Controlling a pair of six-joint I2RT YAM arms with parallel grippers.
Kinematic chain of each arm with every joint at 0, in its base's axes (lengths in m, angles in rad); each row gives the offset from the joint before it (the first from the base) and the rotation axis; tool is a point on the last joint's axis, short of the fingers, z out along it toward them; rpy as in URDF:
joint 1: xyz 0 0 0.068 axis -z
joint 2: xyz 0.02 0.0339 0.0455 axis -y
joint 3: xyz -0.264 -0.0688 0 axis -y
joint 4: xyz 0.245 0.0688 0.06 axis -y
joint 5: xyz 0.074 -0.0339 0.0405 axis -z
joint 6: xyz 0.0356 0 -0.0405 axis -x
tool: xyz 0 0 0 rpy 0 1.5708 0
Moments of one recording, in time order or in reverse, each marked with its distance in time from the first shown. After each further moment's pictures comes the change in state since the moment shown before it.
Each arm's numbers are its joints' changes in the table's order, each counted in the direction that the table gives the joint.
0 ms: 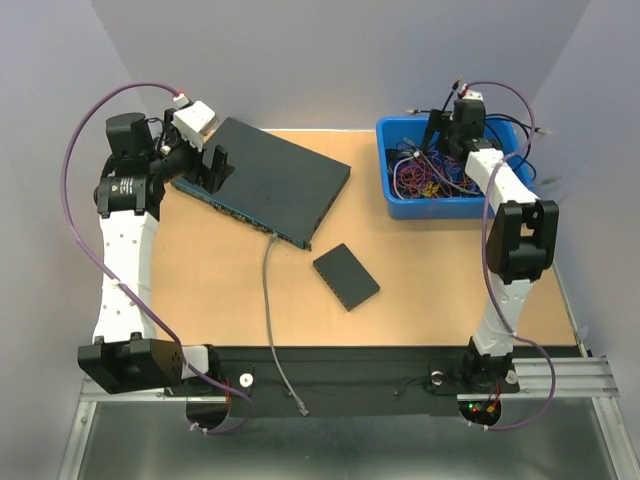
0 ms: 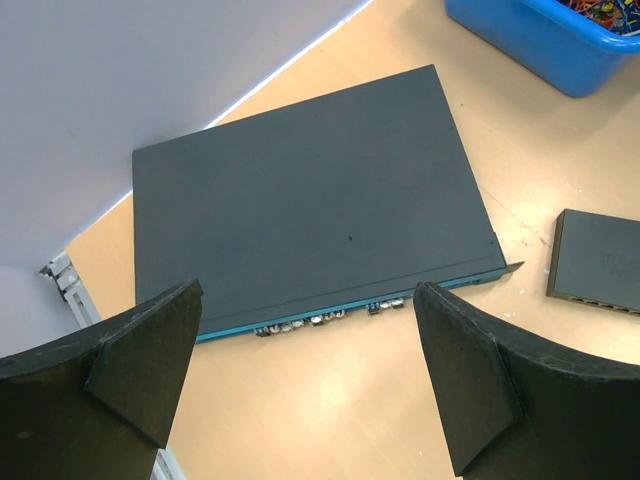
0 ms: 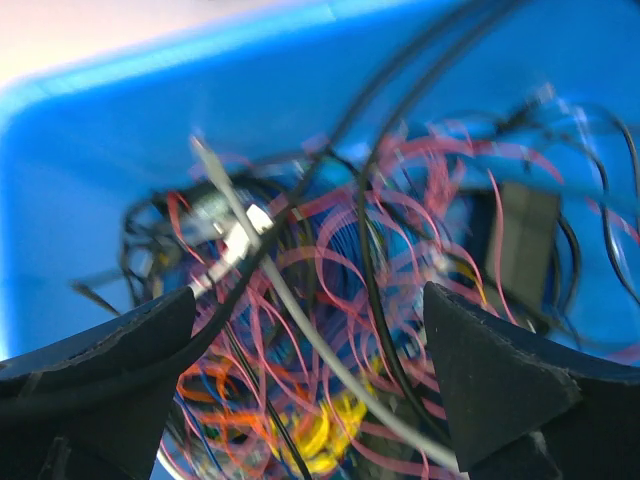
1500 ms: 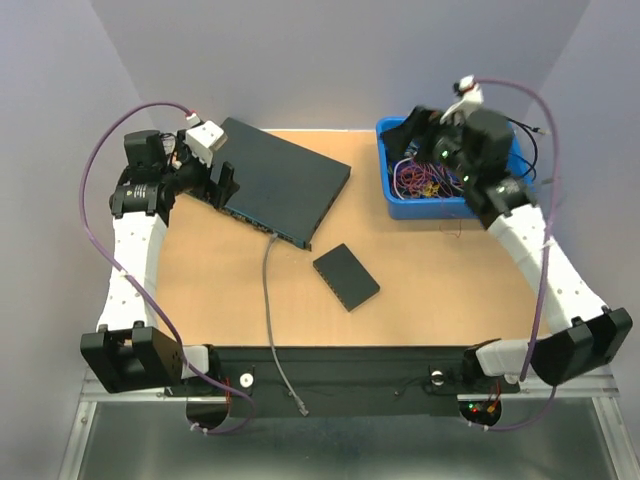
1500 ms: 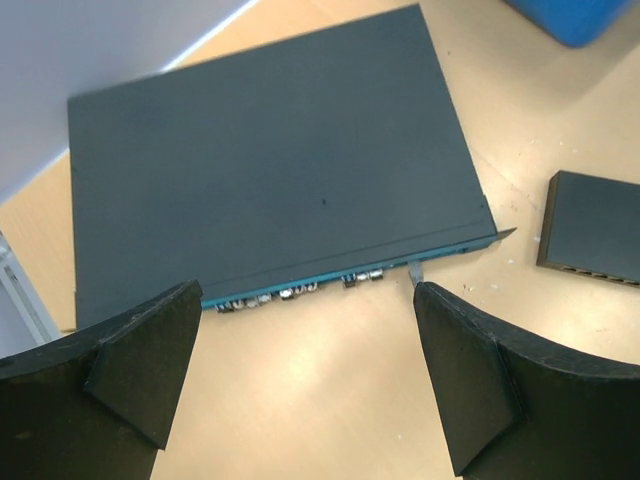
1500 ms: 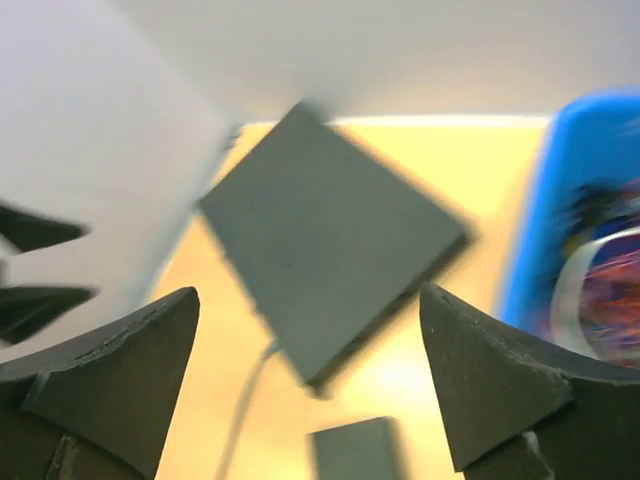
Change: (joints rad) left arm 0.000 -0.004 -0.146 0.047 0.005 -0.013; right arm -0.219 0.642 -0.203 -0.040 -0.278 -0.163
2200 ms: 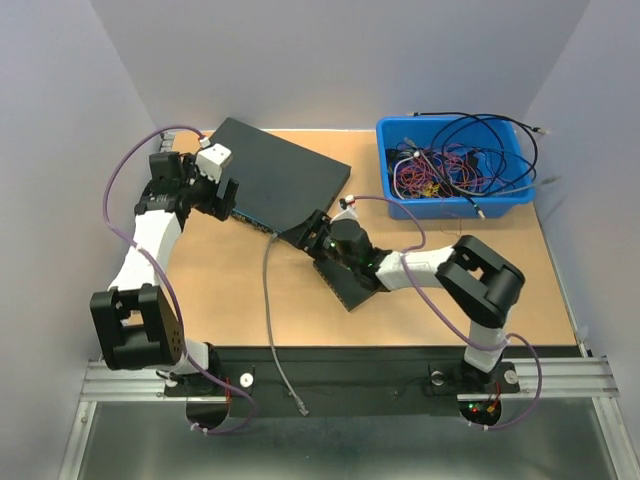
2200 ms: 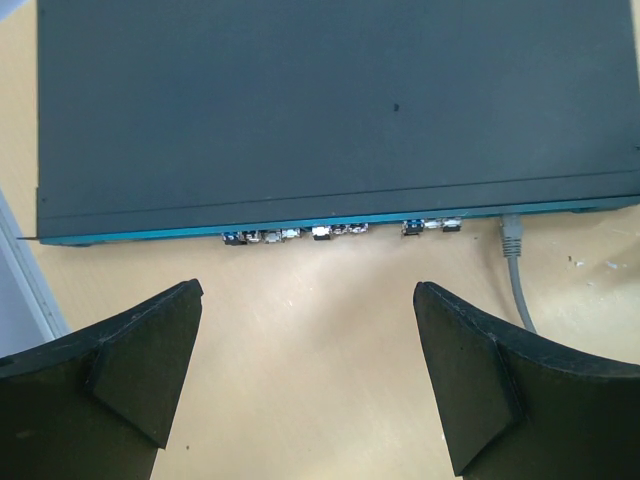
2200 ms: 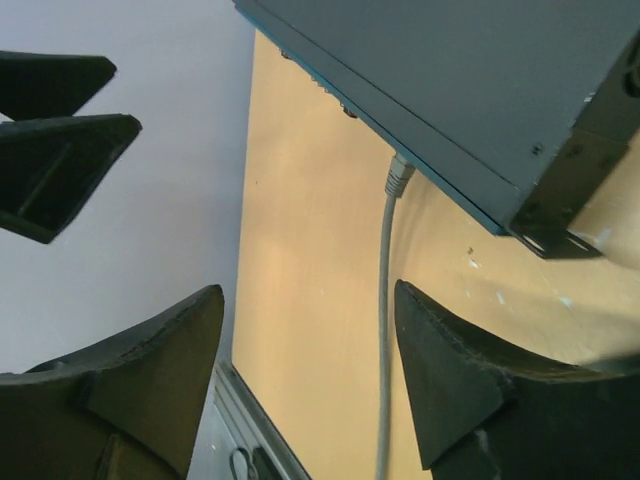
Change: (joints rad) left arm 0.000 -0.094 -0.262 0.233 -0.218 -0.001; right arm -0.613 -0.441 -0.621 0.929 0.248 -0.759
